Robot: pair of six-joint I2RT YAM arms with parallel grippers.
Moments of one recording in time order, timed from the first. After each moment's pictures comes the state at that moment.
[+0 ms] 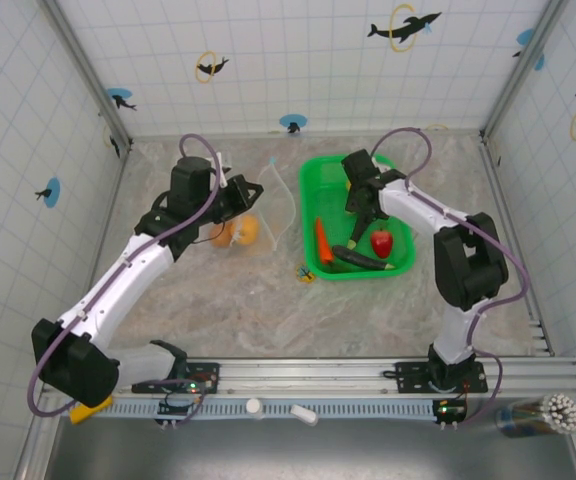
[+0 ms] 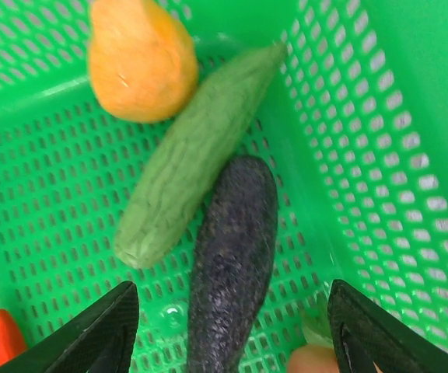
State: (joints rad) left arm -0.46 1.24 1.10 -0.35 0.34 -0.78; right arm 0.48 1.86 1.40 -0.70 0.32 0.67
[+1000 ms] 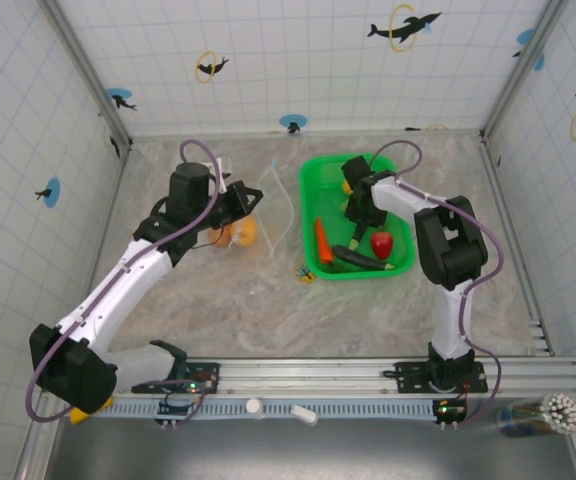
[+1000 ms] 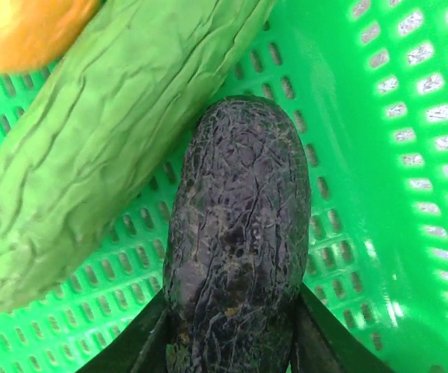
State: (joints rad) left arm -0.46 1.20 1.05 -0.34 0.36 -0.76; right arm 0.44 2.04 1.46 -0.70 0.20 0.66
